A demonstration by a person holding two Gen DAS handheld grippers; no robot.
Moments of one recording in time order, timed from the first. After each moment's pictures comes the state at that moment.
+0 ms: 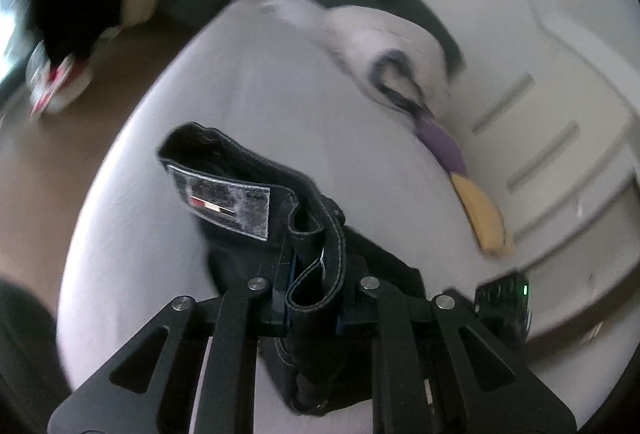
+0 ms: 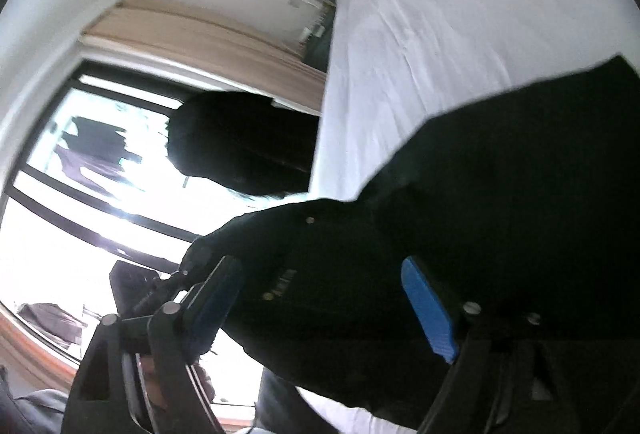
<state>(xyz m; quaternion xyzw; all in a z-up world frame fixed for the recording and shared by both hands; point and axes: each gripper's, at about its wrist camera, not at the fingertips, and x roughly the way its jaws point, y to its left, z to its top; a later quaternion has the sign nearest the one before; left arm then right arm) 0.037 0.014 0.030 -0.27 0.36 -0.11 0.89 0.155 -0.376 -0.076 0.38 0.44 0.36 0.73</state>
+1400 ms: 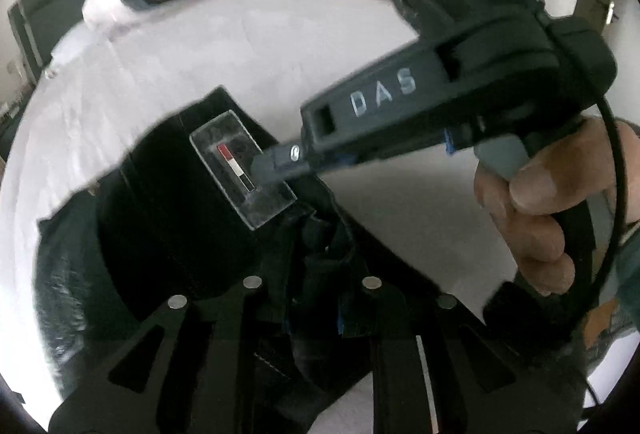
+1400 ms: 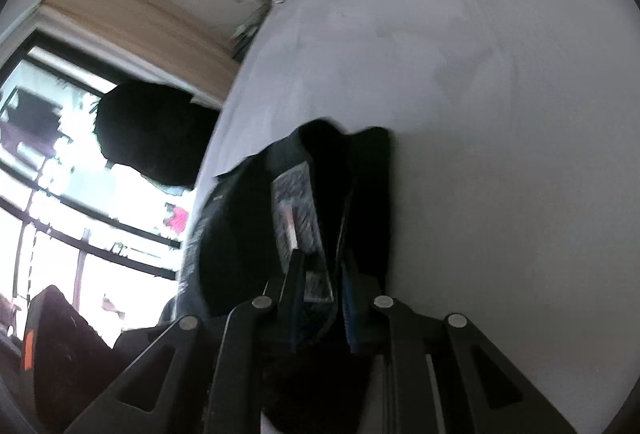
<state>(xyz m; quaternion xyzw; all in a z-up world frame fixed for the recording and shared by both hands) 0.058 -0.375 -0.101 0.15 0.43 -0.30 0.84 0.147 -0.510 -0.111 0.27 0.50 0.24 0.79</state>
